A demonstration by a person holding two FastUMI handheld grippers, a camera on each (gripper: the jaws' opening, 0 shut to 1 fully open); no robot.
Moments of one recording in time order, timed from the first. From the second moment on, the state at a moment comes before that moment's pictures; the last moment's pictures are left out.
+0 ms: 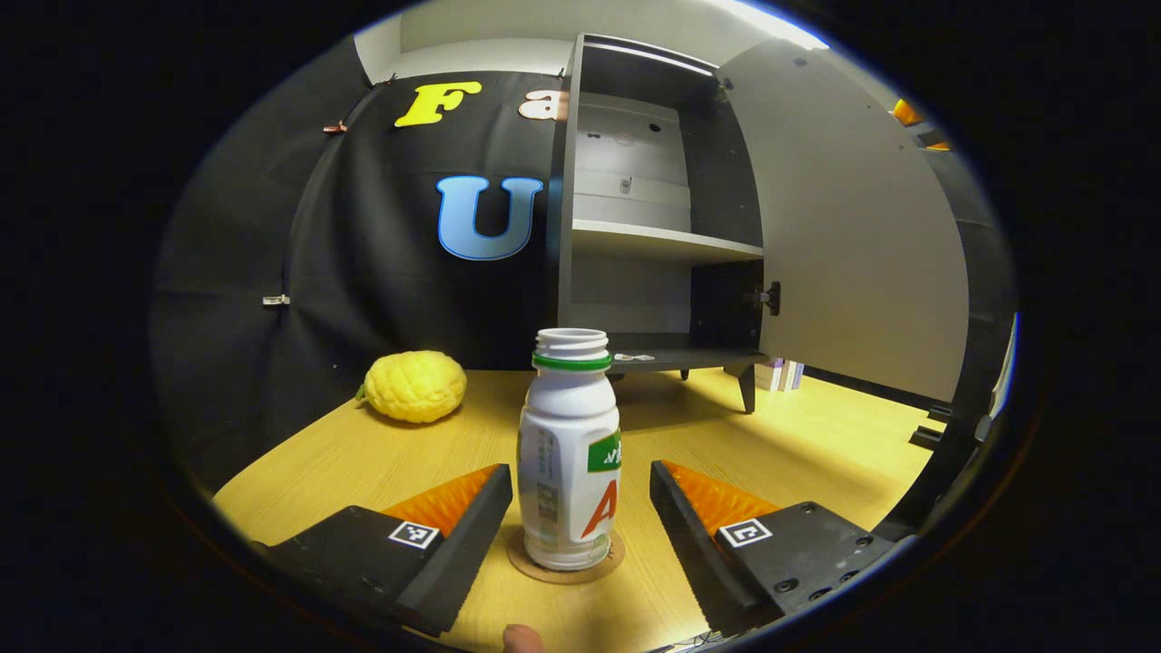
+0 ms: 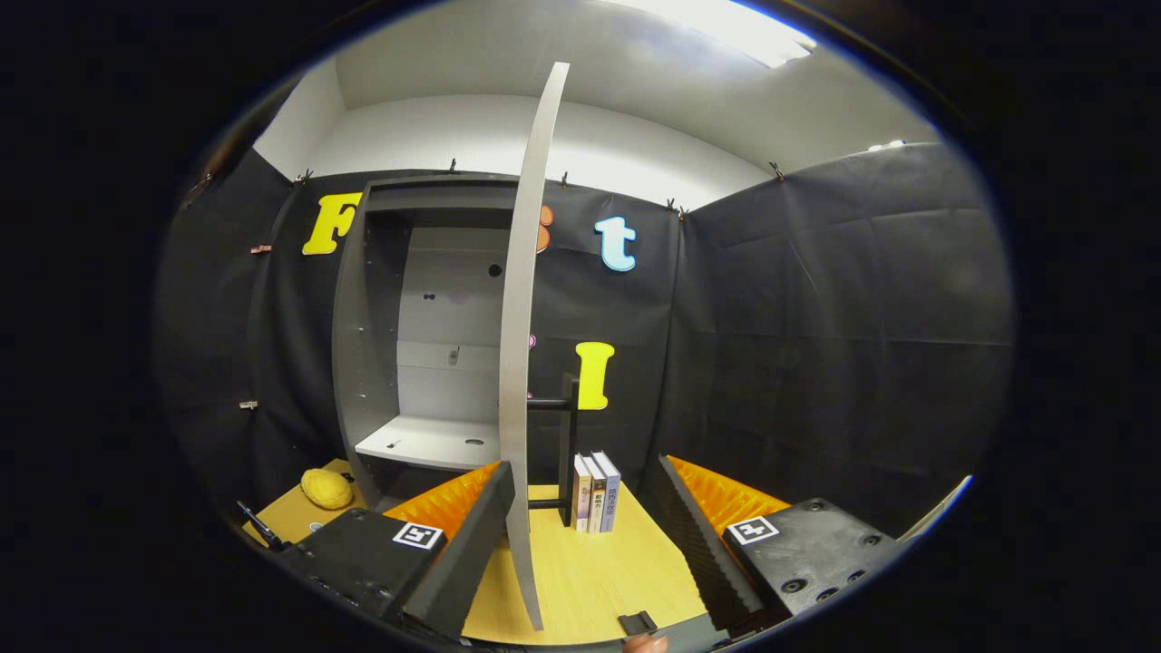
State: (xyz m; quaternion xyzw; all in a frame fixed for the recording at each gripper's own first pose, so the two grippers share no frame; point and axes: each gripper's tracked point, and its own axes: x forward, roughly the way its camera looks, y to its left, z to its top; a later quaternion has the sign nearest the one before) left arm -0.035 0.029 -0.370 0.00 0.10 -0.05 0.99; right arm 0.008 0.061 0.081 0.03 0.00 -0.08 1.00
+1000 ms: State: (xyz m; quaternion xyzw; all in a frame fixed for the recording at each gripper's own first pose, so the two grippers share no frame) left arm -0.068 0.059 -0.063 -0.04 0.03 0.03 1.00; right arm 0.015 0.047 0.097 0.06 -0.04 -0.06 1.00
